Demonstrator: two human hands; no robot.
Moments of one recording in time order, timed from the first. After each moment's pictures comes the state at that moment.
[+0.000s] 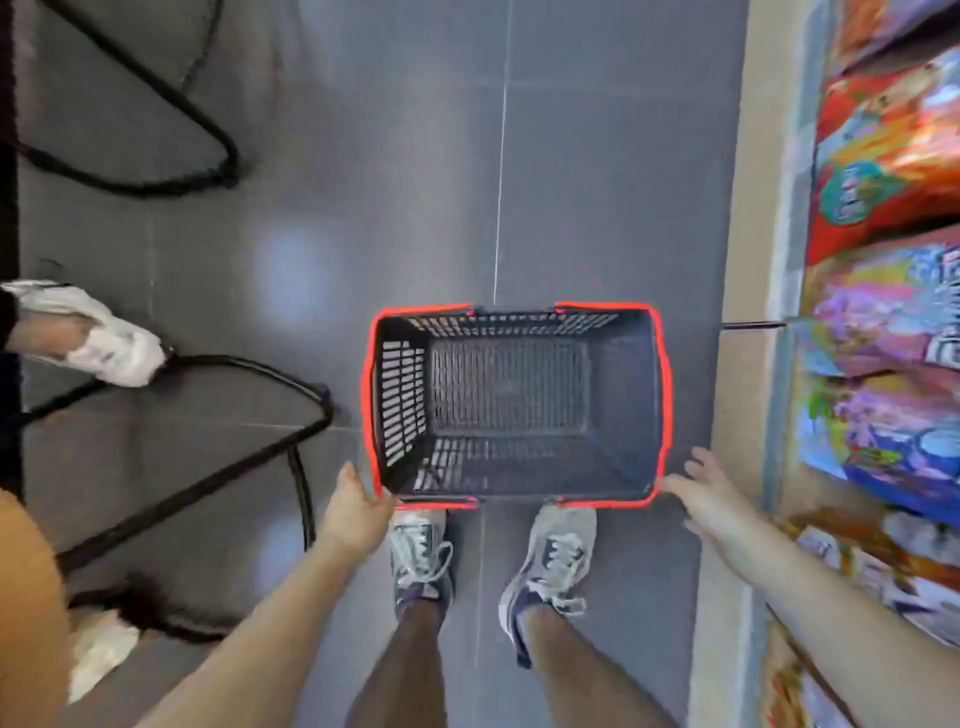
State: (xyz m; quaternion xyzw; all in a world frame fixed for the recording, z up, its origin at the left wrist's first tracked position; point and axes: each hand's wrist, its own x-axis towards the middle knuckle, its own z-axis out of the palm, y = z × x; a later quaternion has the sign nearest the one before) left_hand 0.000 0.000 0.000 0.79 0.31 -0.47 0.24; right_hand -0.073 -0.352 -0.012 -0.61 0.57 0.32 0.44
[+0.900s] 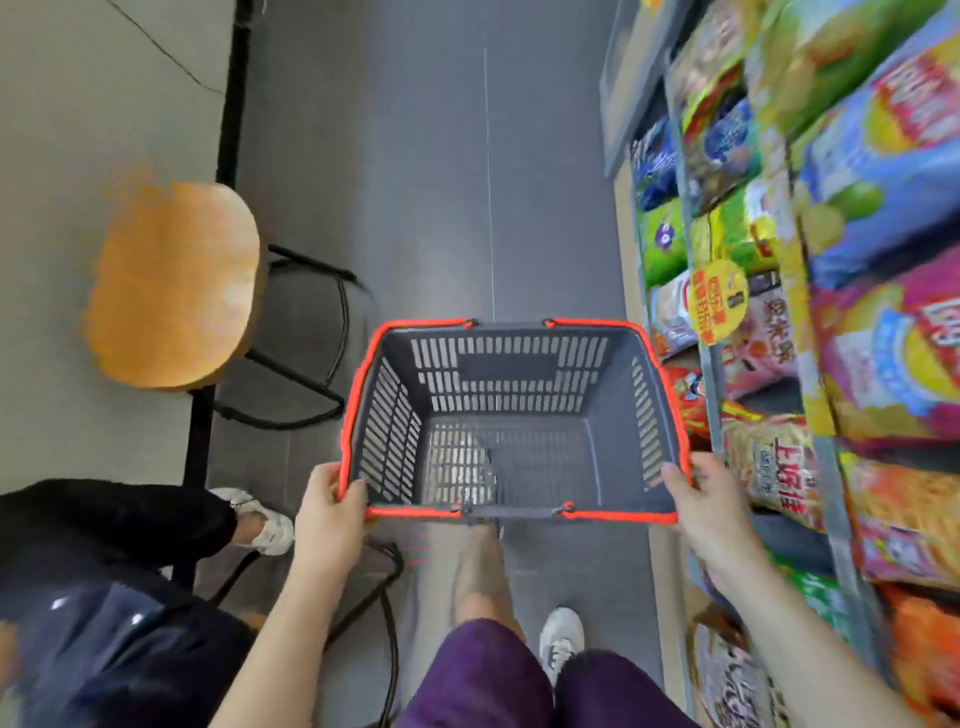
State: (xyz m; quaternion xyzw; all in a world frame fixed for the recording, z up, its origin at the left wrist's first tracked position) left_hand 0.238 -0.040 0.401 0.81 0.32 -0.22 0.45; right_hand 0.140 -0.389 0.377 -0.75 0.44 0.09 0.49
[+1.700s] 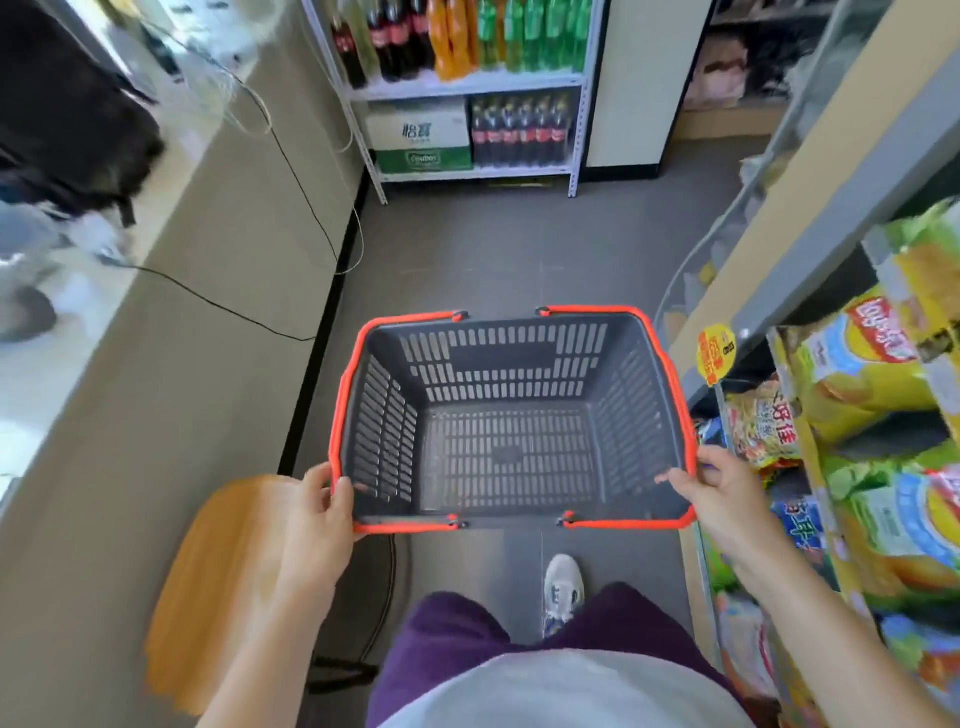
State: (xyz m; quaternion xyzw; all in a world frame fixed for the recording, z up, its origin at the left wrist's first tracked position) left_hand 0.711 -0.107 0.562 0.80 0.25 -0.08 0.54; right_hand 0.653 -0.477 0.544 -0.78 0.32 0.05 0.53
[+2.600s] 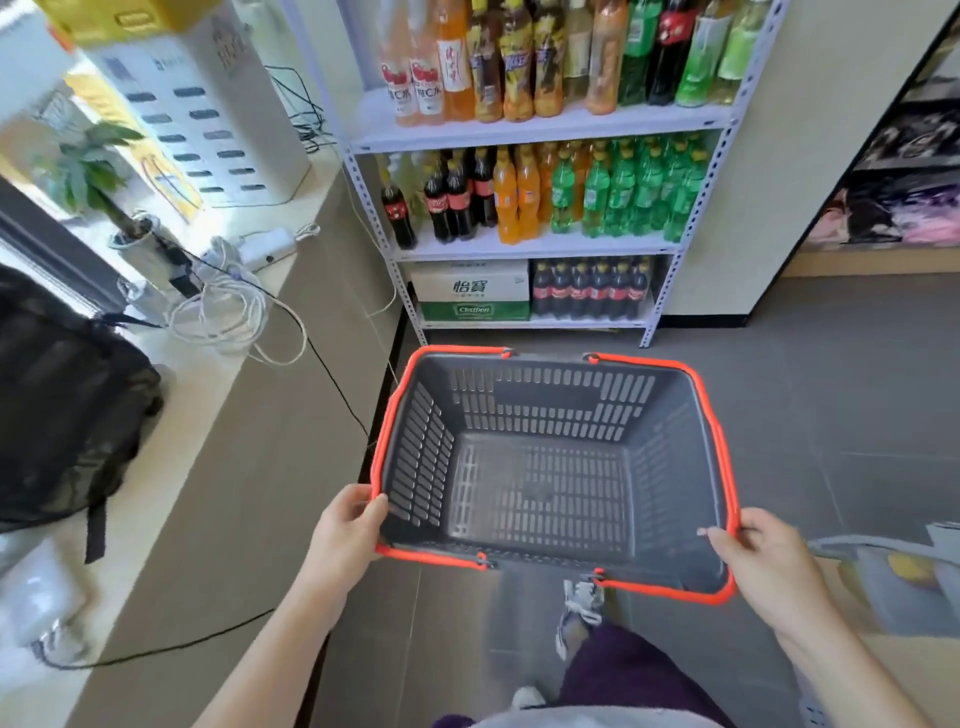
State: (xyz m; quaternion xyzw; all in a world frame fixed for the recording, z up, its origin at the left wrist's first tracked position) left_hand 1.317 -0.079 0.592 0.81 0.23 -0.14 0.52; right_hand 1.224 -0.455 0.552 -0.77 0.35 0.04 0.53
